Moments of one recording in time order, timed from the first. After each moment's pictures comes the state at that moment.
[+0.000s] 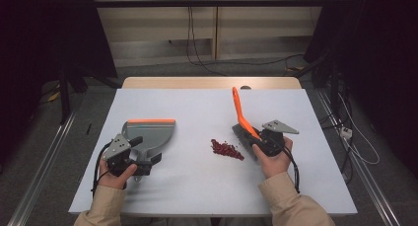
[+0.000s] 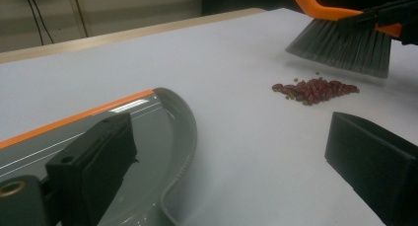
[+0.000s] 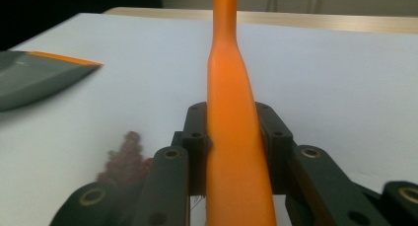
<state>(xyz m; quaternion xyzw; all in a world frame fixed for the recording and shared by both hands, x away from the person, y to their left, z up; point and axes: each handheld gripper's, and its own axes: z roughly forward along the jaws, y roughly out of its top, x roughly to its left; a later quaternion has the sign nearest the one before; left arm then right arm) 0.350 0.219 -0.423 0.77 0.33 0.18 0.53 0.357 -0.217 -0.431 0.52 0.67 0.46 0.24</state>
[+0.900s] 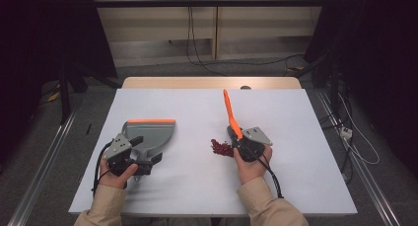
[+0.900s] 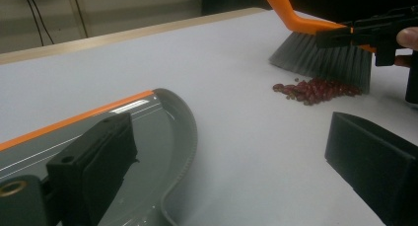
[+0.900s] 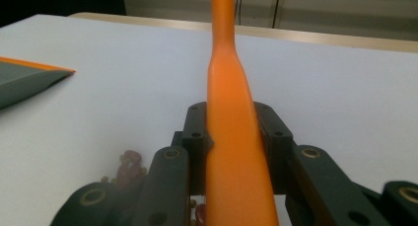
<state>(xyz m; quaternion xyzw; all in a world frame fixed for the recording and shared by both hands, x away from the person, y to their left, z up) 0.351 0.217 -0.423 0.76 0.33 0.17 0.53 0.356 -0.159 -0.452 0.54 0.64 0.43 0.33</state>
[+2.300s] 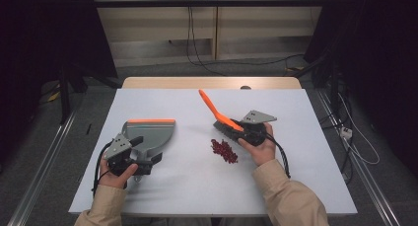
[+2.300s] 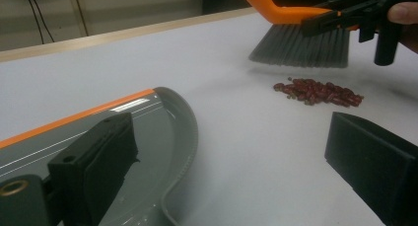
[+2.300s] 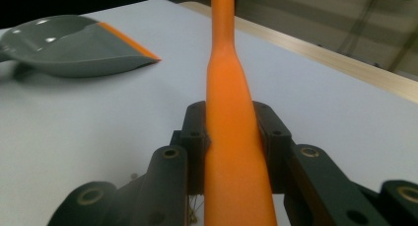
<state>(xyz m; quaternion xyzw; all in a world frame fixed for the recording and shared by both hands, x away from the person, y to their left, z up) 0.351 0.218 -0.423 0.76 0.33 0.18 0.53 0.409 -0.188 -0.436 0.34 0.77 0.50 0.22</state>
